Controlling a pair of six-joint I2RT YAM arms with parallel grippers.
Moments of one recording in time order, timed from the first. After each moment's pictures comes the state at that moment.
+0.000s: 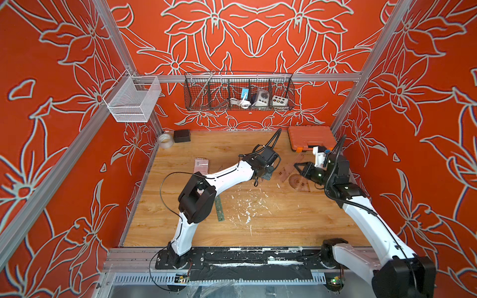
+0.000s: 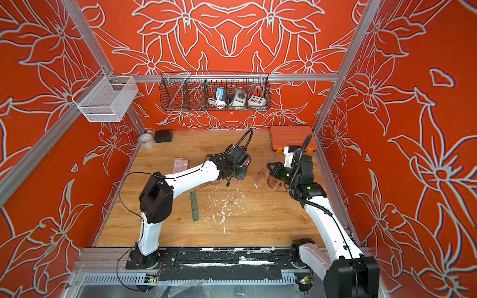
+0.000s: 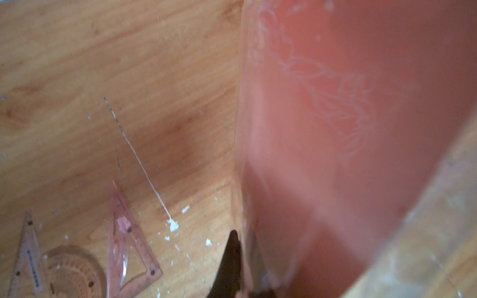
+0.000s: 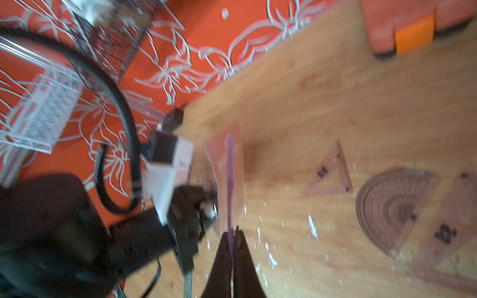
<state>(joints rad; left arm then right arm) -0.78 2.10 1.78 -0.64 -0.26 -0.29 0.13 1.04 0.72 -0.25 -0.54 0.61</state>
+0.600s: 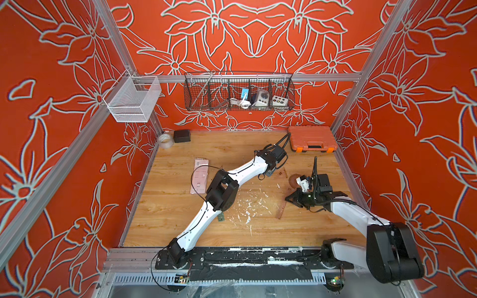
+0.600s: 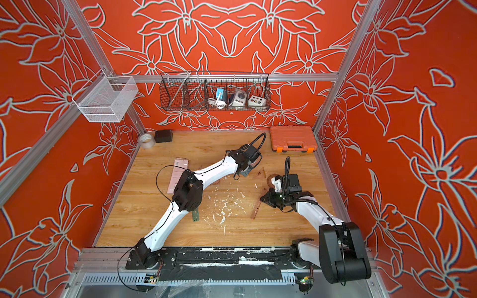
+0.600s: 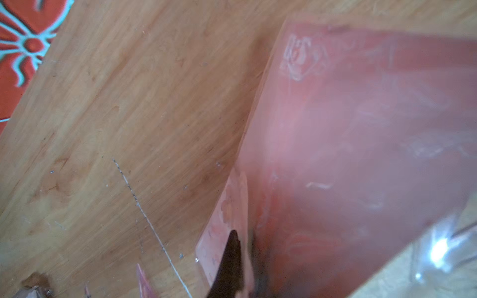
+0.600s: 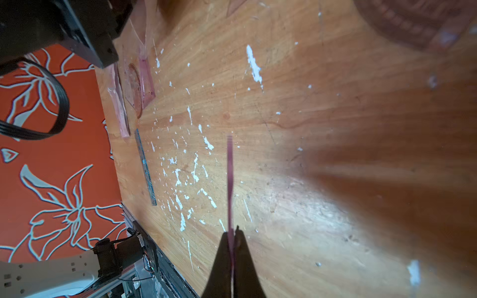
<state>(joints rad) -0.76 2.54 2.29 -0.89 -0.43 -0.04 0.15 1.25 0.51 -0.32 -0.69 0.51</state>
